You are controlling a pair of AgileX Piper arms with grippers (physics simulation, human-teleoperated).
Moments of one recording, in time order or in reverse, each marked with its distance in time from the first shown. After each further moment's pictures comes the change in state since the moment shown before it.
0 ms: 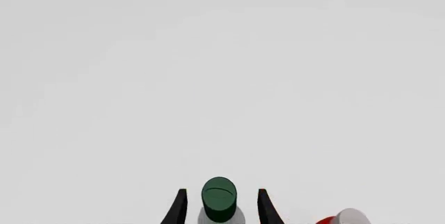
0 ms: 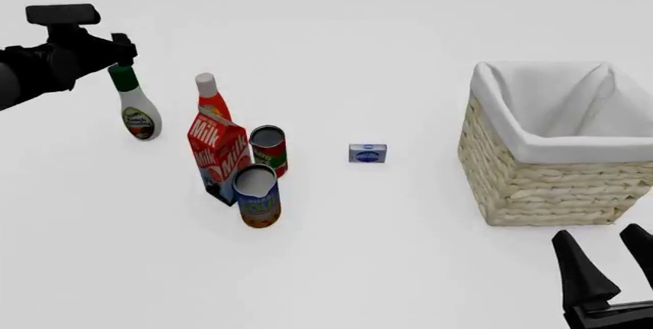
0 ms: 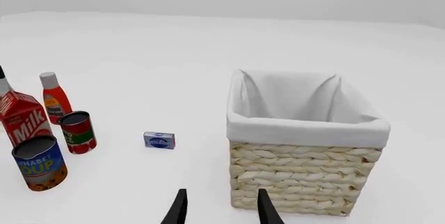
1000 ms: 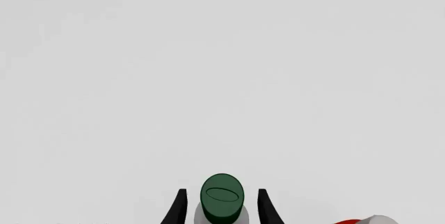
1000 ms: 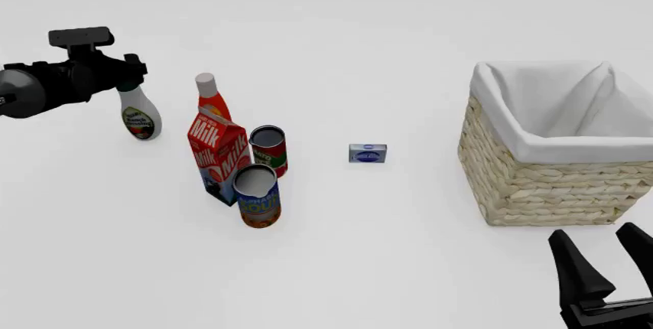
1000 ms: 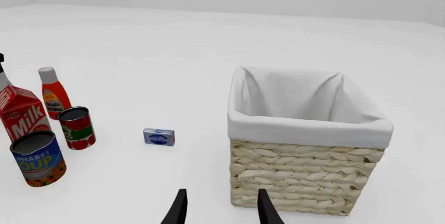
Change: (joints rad) left arm 0.008 0.143 -0.079 0.029 -0.030; right arm 0.004 0.034 0.001 -0.019 -0.011
